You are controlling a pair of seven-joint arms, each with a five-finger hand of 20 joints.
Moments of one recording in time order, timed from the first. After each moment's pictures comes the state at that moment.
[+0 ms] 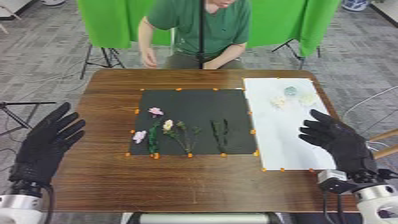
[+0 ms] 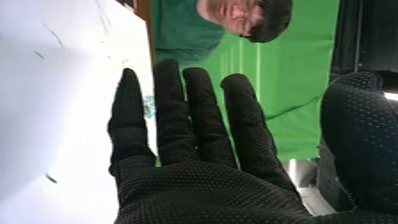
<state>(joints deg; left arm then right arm) 137.8 -61.2 -111.0 -127.0 40.0 4.0 10.6 -123.2 -77.6 114.3 -117.5 -63.9 -18.5 0.2</state>
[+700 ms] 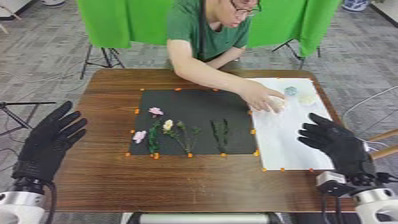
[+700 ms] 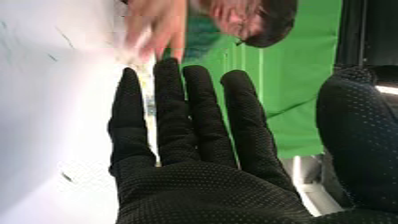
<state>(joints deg) 136.4 -60.8 -110.4 -126.1 39.9 3.9 10.1 -123.6 -78.9 113.9 -117.5 -64.4 -18.9 0.5</state>
